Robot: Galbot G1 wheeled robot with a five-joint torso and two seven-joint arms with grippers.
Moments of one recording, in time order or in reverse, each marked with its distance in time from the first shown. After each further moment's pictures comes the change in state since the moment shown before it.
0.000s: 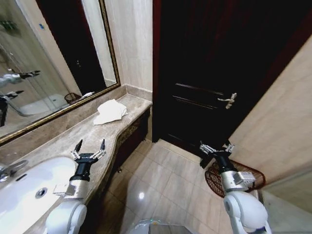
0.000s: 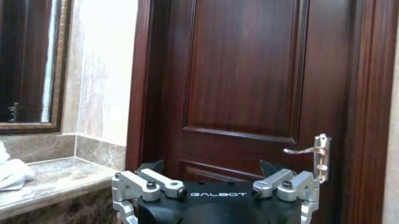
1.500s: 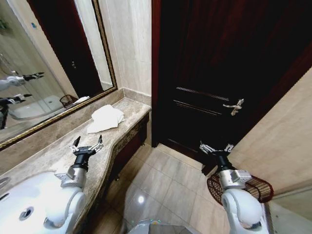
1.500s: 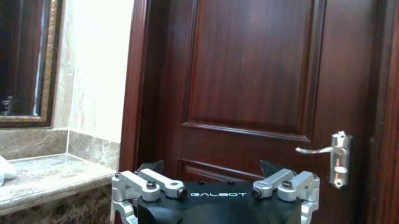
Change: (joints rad) left arm -0.109 0.120 -0.009 -0.010 -0.092 0.299 -0.175; right arm 0.054 -0.014 -0.014 -0.070 -0.014 0.015 -0.011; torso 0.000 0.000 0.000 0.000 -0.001
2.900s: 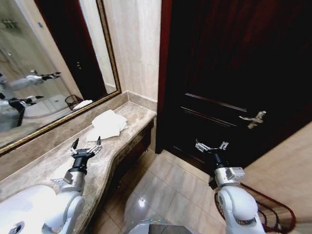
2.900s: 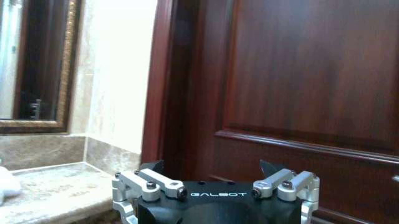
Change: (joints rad) left arm 0.038 -0.040 -0.010 -0.014 0.000 -0.067 0.050; right arm 0.009 0.007 -0.033 0.013 -0.029 -0.009 0.015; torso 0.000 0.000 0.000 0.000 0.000
